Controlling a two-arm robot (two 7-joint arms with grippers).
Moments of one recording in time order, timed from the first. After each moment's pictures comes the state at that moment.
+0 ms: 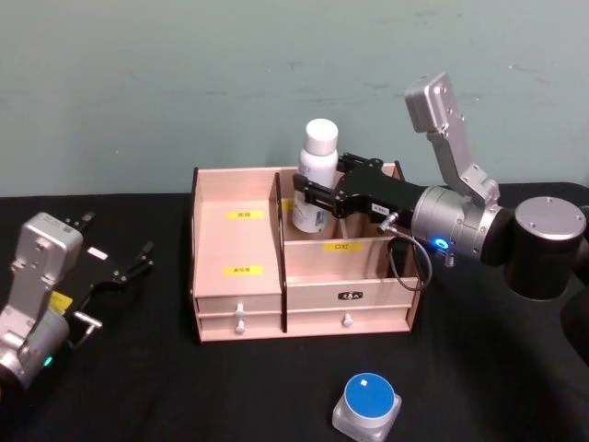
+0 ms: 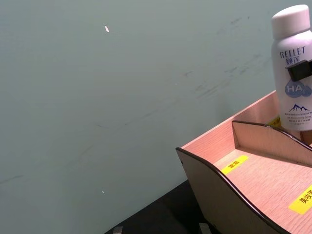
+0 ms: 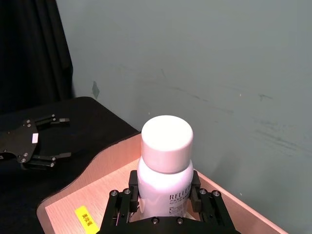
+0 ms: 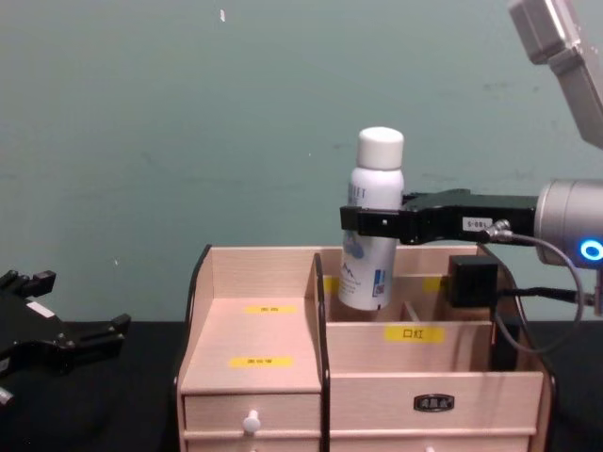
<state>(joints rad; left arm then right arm) -0.20 0.60 0.45 -1.41 -0.25 -0.12 0.03 0.59 0.34 -0.51 -1.21 0.44 0.13 0.54</state>
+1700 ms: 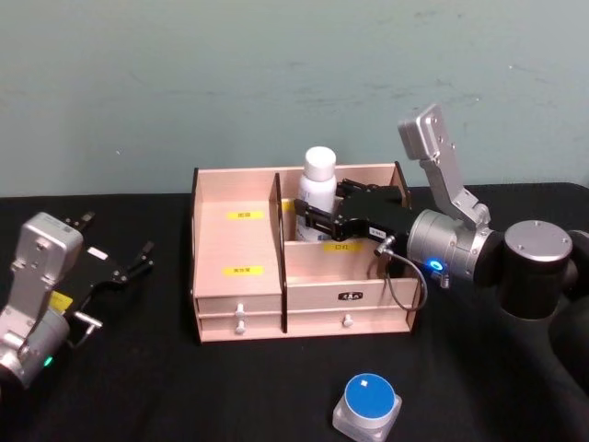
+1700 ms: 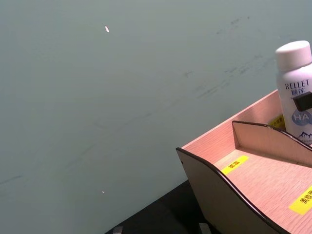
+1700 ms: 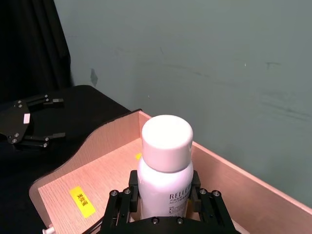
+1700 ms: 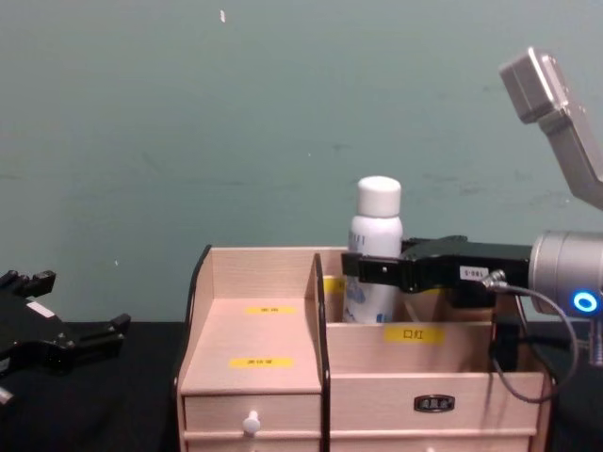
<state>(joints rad) -0.20 0.60 0.45 -1.41 -0.25 -0.12 0.03 0.59 0.30 -0.51 -1.10 0.42 0.08 0.57</state>
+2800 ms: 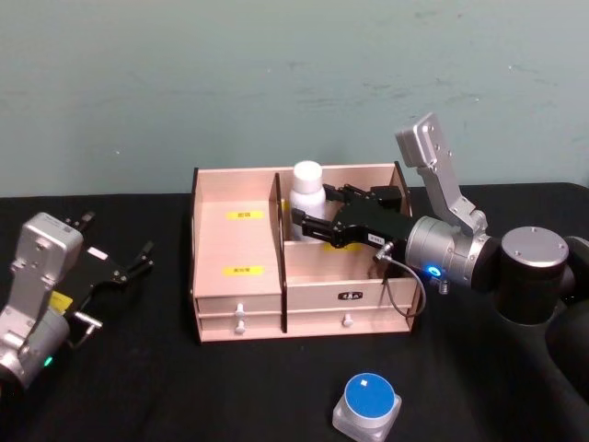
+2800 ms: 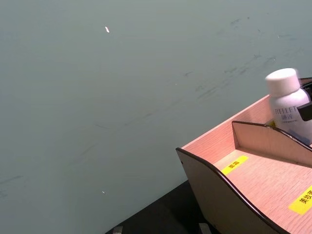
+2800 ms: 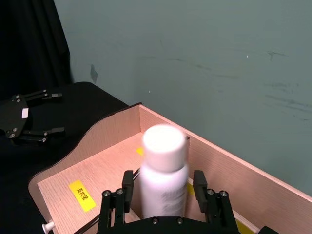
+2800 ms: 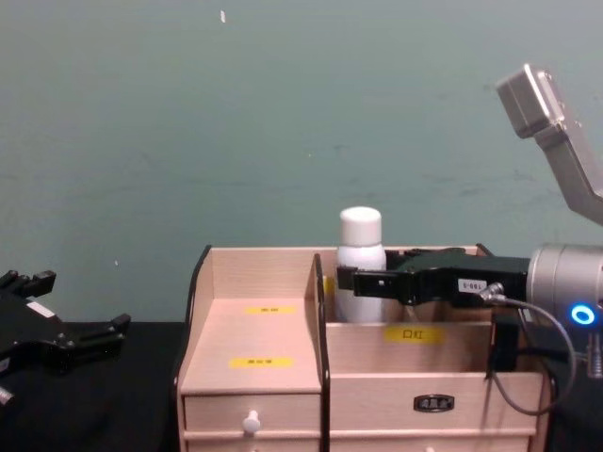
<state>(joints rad) -0.20 0.60 0.45 -1.41 -0.25 -0.12 0.03 0.59 0.29 -0.52 -1.07 0.41 0.07 0.57</state>
